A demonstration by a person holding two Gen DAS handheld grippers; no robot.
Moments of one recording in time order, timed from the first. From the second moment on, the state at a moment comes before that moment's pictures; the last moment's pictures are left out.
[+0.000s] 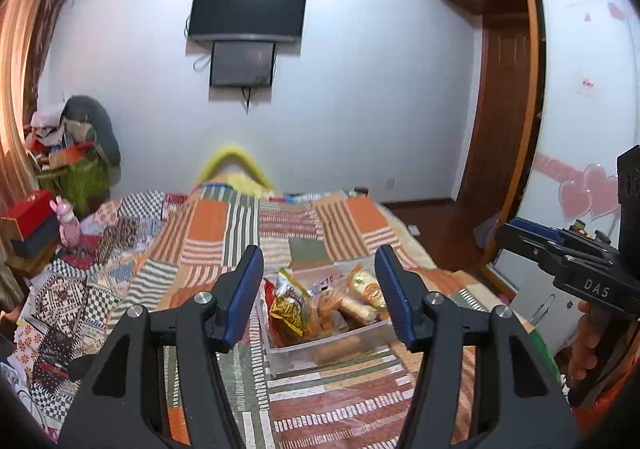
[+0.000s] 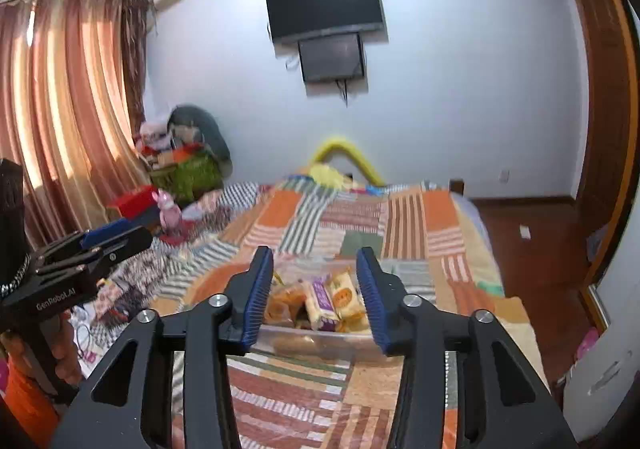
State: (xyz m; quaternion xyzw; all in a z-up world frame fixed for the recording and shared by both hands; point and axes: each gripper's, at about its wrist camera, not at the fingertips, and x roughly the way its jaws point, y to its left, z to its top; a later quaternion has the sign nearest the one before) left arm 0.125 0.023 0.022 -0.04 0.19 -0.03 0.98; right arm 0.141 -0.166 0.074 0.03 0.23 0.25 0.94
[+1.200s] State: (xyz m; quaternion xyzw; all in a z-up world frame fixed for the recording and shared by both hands) left arm 0.061 -0.004 0.034 -0.02 0.12 -0.01 0.99; right arm 0.086 -0.158 0.083 0.02 0.15 0.22 0.96
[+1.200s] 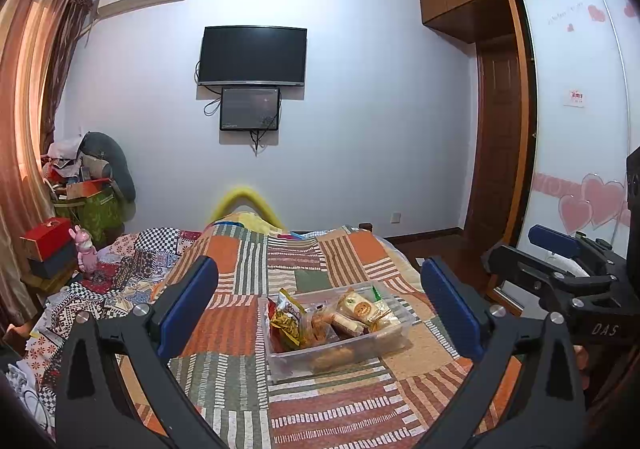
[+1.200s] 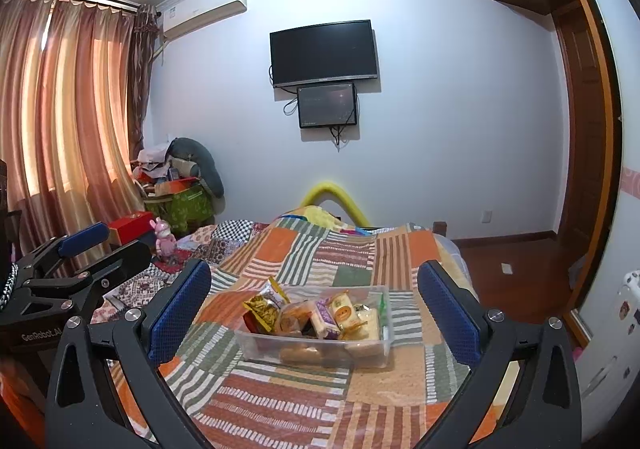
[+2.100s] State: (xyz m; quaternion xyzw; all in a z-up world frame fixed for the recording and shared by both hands) left arm 0.063 -0.004 0.032 -0.02 0.12 -0.01 0.99; right arm 0.084 -0.165 0.087 0.02 0.14 0.21 0.97
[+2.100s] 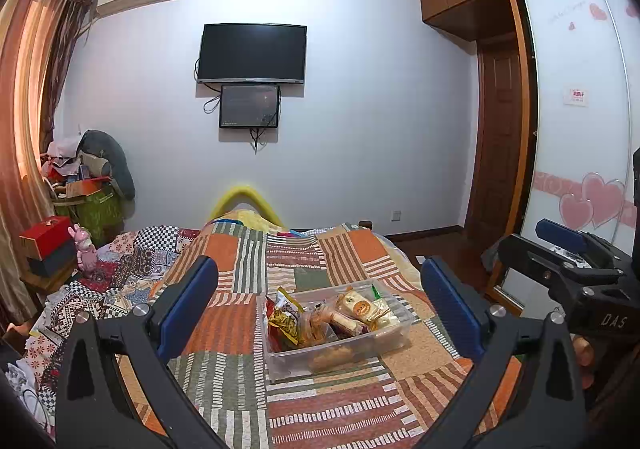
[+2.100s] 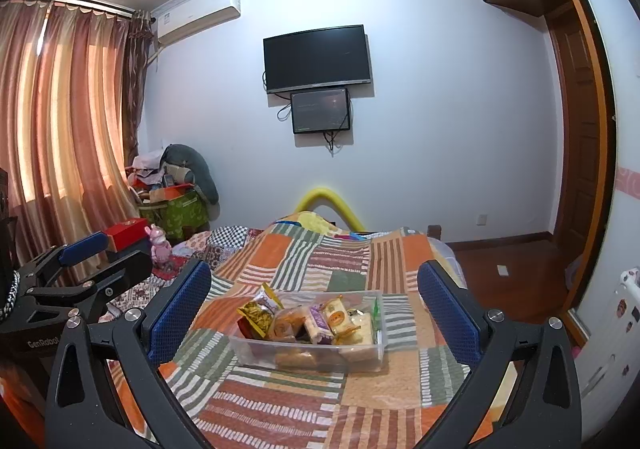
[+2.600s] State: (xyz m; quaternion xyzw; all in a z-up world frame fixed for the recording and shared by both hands) left arm 0.064 -0.004 0.033 -0.02 0.13 -0.02 0.99; right arm 0.083 -0.164 0.089 0.02 0.14 0.21 0.97
